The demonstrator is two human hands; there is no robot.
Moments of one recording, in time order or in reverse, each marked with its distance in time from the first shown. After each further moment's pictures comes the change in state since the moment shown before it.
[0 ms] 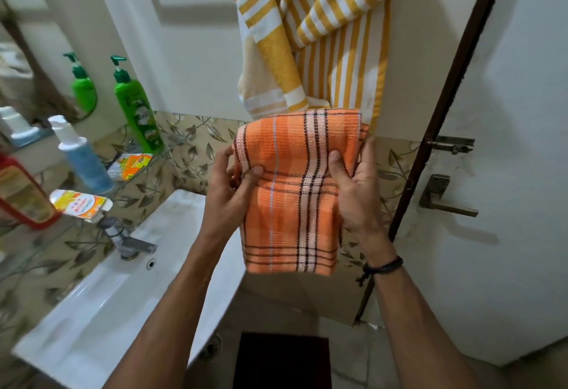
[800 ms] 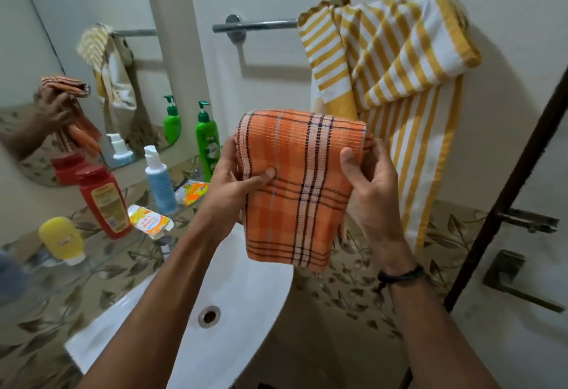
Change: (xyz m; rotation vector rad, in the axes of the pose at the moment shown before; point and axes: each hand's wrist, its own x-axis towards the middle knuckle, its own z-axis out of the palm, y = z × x) left_hand 0.055 0.068 -0.071 -0.192 0.057 -0.107; right_hand 0.053 -0.057 0.066 0.263 -0.189 -0.106
